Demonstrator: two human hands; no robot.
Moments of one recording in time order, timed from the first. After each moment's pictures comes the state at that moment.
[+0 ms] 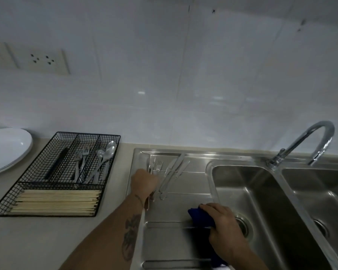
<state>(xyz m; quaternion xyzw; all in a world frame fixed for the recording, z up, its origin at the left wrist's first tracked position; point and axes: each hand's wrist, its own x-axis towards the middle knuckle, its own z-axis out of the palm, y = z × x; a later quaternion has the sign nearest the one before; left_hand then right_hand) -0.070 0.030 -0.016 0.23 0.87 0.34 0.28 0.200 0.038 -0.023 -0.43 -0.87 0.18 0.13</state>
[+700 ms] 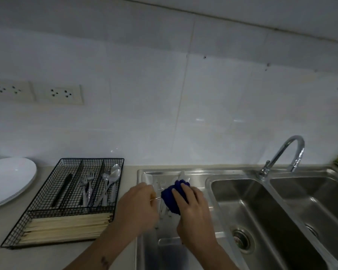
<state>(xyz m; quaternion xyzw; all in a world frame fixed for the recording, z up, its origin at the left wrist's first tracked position) -0.083 -0.090 0.075 0.56 0.78 0.28 0.07 0.075 -0.030 0.045 -0.42 -0.89 0.03 0.20</state>
